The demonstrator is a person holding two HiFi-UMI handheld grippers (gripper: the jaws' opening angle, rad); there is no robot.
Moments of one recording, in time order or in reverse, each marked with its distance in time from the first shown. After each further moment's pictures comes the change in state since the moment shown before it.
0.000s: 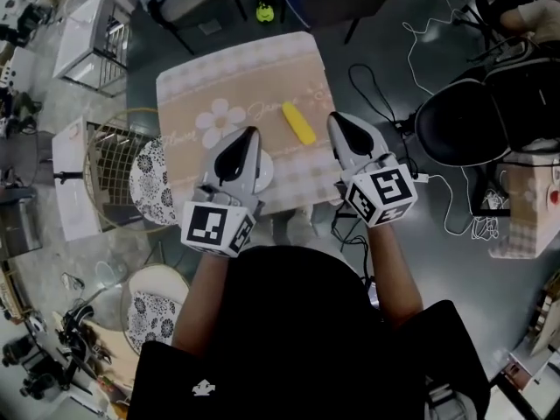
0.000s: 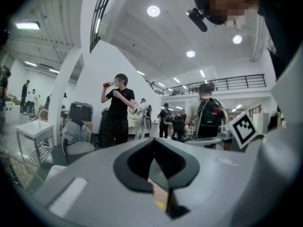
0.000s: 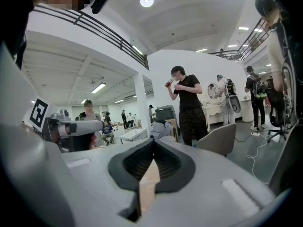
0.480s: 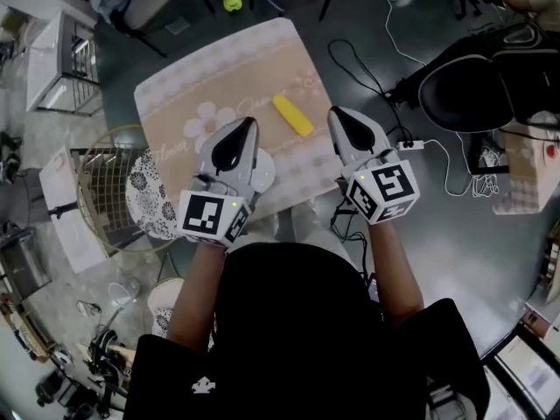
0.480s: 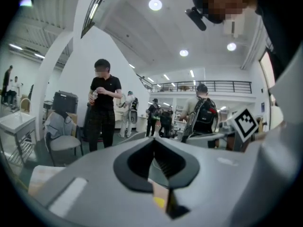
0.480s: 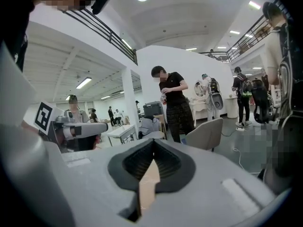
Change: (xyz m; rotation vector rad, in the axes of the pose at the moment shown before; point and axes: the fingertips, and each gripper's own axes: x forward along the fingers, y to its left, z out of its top) left arm 0.037 0.031 -0.025 -0.021 0.069 -0.195; right arm 0.013 -0.008 -0.017 0.040 0.055 -0.169
